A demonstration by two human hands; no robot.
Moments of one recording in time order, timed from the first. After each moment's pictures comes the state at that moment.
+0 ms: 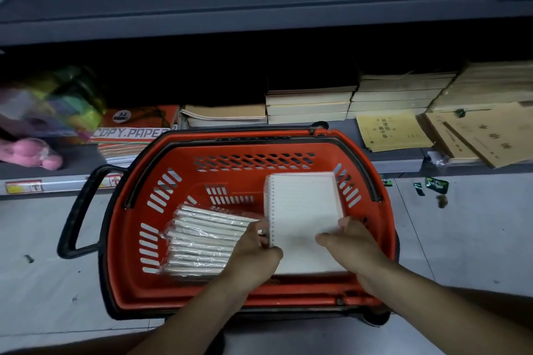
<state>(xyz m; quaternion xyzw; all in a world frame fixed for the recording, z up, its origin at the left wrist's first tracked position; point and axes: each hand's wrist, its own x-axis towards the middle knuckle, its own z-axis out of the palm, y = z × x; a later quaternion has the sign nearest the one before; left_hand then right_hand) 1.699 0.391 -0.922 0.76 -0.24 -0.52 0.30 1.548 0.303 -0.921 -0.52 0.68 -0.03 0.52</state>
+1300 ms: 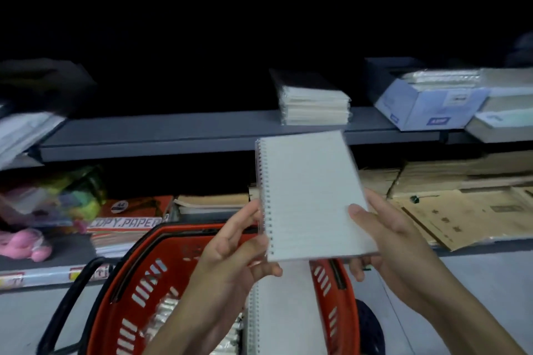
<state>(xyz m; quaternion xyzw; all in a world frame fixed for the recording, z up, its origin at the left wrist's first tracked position) 1.694 0.359 -0.764 0.39 -0.25 -0.57 0.68 1.493 0.257 -0.735 -0.54 0.38 -0.36 0.66</state>
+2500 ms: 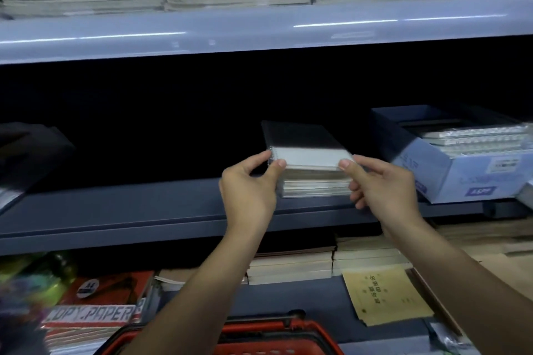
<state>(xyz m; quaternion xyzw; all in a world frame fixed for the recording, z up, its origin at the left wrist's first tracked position) 1.729 0.113 -0.685 0.63 -0.33 -0.20 0.67 1.564 0.025 -0.706 -0.55 0.46 -0.53 0.45</state>
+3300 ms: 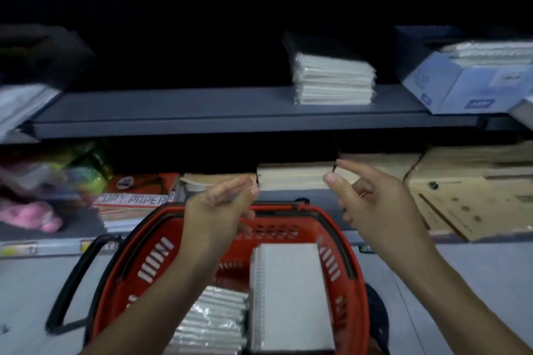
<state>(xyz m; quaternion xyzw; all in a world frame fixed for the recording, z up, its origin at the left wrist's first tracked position) 1.734 0.304 -0.766 0.67 -0.25 -0.34 0.61 1.534 0.208 -0.753 -0.72 0.49 -0.35 0.35</state>
